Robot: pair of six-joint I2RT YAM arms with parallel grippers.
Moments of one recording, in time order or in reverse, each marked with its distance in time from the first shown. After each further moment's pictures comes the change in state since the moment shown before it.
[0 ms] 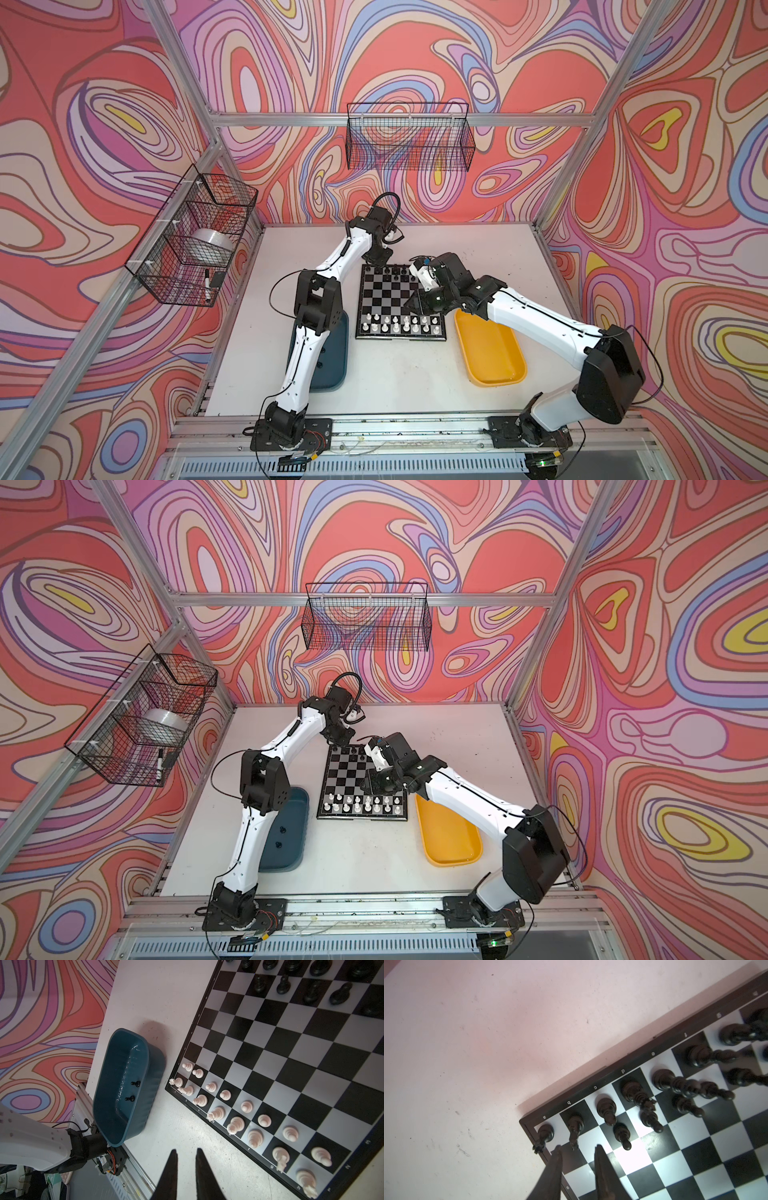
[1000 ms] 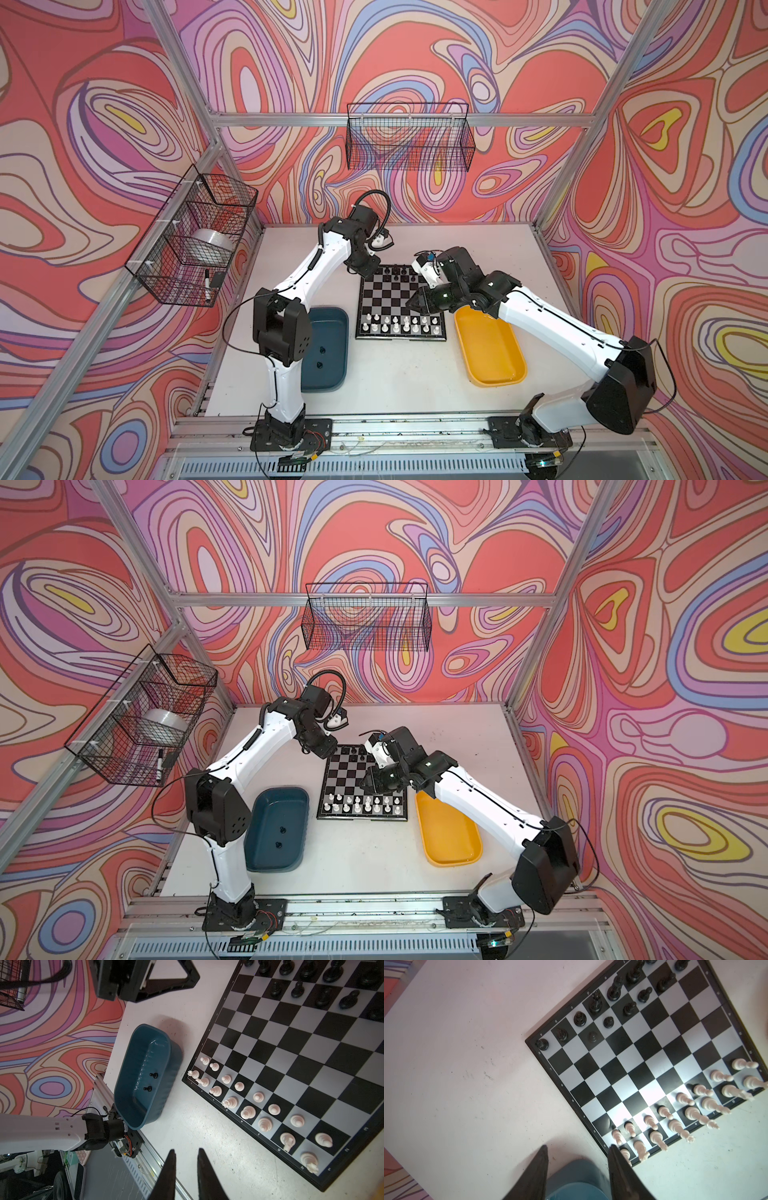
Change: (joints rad) left arm -0.006 -0.497 -0.449 -0.060 0.012 0.108; right arm 0.000 -0.068 0.074 -0.127 -0.057 -0.019
